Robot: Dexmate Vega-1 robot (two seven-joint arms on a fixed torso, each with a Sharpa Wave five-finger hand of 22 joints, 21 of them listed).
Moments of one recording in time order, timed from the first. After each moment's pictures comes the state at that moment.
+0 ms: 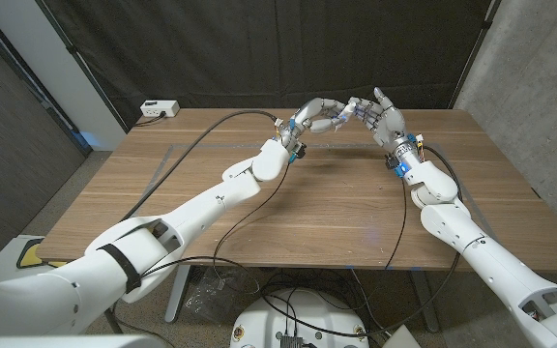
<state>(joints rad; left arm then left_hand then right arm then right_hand) 0.44 0.26 0.80 -1.13 0.24 -0.44 0.32 1.09 0.08 0.60 -0.15 0.20 0.83 -0.04 0.21 0.20 0.89 -0.15 0.19 0.21 0.97 -0.14 0.20 0.19 0.77 -0.08 0.55 0.18 -0.86 -0.53 -0.35 -1.39 0.71 0.52 0.30 0.18 0.06 0.33 -0.13 0.18 0.78 -0.14 0.25 0.20 0.39 0.04 0.25 0.20 0.17 0.11 0.19 0.19 0.07 0.08 0.22 0.19</state>
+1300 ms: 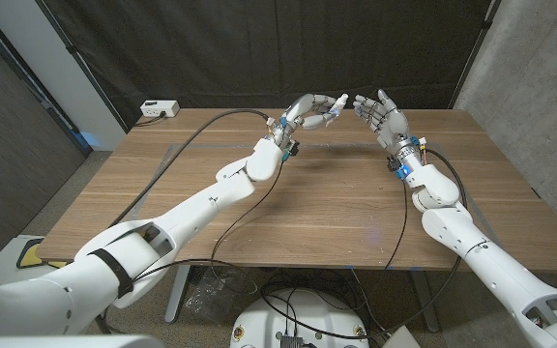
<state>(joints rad) 0.48 0.31 0.77 -1.22 0.26 -0.40 0.36 1.09 0.07 0.61 -0.14 0.20 0.83 -0.04 0.21 0.20 0.89 -0.15 0.19 0.21 0.97 -0.14 0.20 0.19 0.76 -0.08 0.56 0.18 -0.88 -0.53 -0.34 -1.40 0.69 0.53 0.24 0.18 0.06 0.33 -0.13 0.18 0.62 -0.09 0.18 0.21 0.37 0.05 0.25 0.20 0.17 0.11 0.19 0.19 0.07 0.08 0.22 0.19</state>
